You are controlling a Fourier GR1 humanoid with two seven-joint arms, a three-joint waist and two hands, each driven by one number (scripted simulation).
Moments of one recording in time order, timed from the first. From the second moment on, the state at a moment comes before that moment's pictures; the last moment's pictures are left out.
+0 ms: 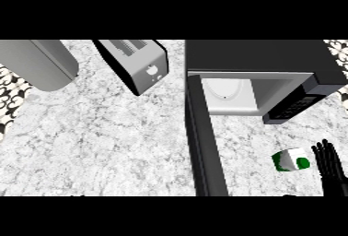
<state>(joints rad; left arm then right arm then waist) 0.80 0.18 -0.59 -2.11 0.12 0.29 -0.65 0.11 -0.19 -0.39 -1.09 0.04 0.30 -0.74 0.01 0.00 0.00</state>
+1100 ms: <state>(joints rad) 0.83 0.25 -0.62 -2.08 0.18 0.32 -0.75 -0.16 -0.29 -0.37 -0.49 0.13 0.19 -1.01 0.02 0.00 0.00</state>
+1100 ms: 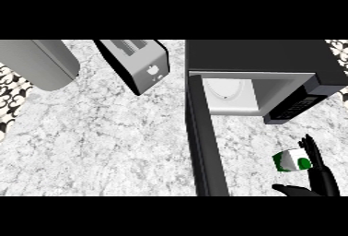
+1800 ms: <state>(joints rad) 0.84 0.30 -0.62 -2.07 0.23 0.31 -0.81 -0.24 -0.28 -0.37 -0.41 0.10 0.16 -1.03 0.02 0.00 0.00</state>
